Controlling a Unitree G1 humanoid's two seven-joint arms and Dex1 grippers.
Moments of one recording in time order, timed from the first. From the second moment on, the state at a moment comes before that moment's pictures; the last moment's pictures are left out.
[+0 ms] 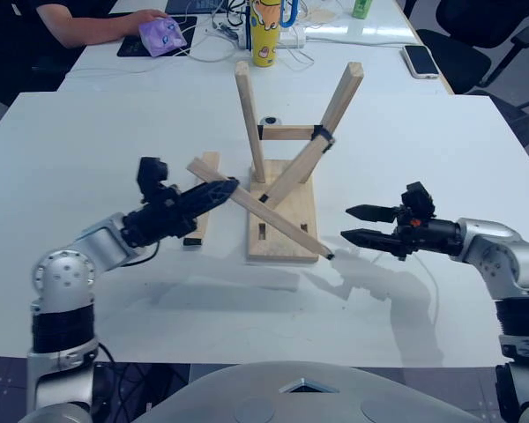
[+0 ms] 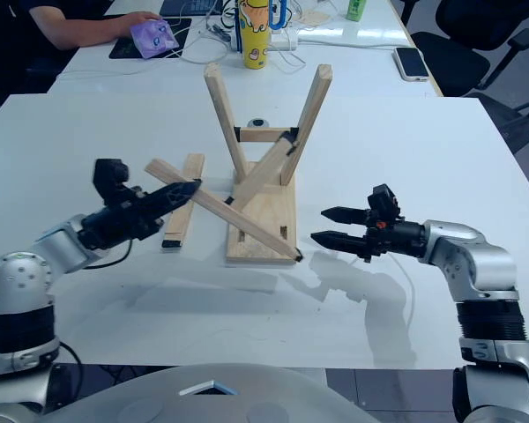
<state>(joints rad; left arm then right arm) -0.13 0.56 0.28 -0.23 -1.31 0.98 -0.68 -0.12 -0.71 0.00 0.04 0.51 0.46 1.22</state>
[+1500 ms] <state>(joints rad) -0.36 0.66 0.03 -0.24 -0.66 0.59 -0.97 -0.02 -0.22 0.14 -0.05 0.34 0.26 0.54</state>
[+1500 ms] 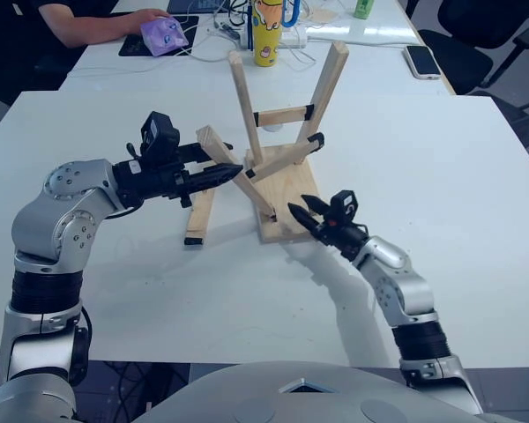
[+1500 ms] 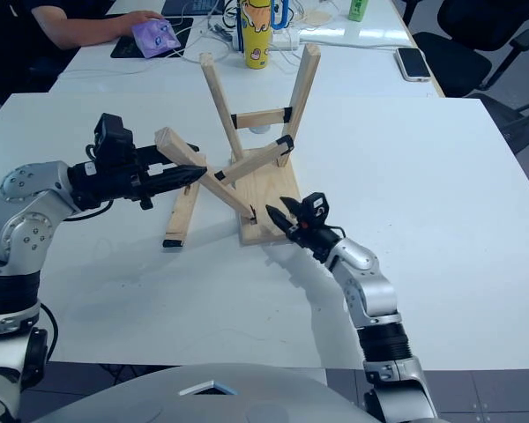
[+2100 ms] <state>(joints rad) -0.43 0.67 -0.03 -0.17 -0.59 0.55 -1.05 -0.03 -0.21 0.18 -0.01 0.20 0.27 0.46</state>
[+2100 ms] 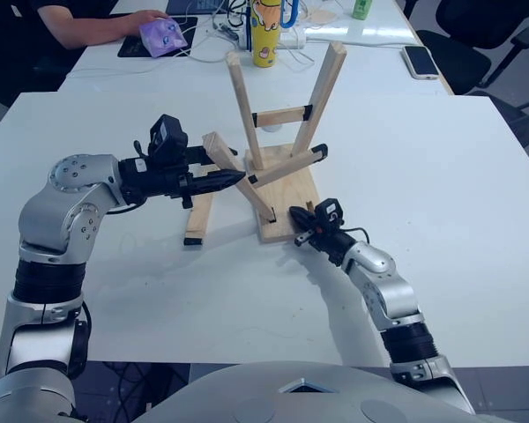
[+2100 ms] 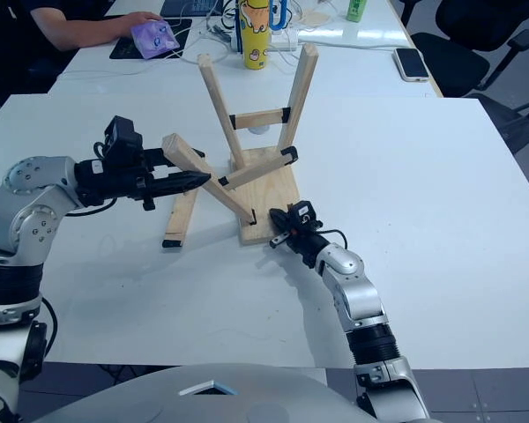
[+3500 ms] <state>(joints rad) -0.44 0.58 -0.19 0.00 -0.45 0.50 -0.96 -0.02 -0.20 0.24 0.00 0.13 0.25 0.41</state>
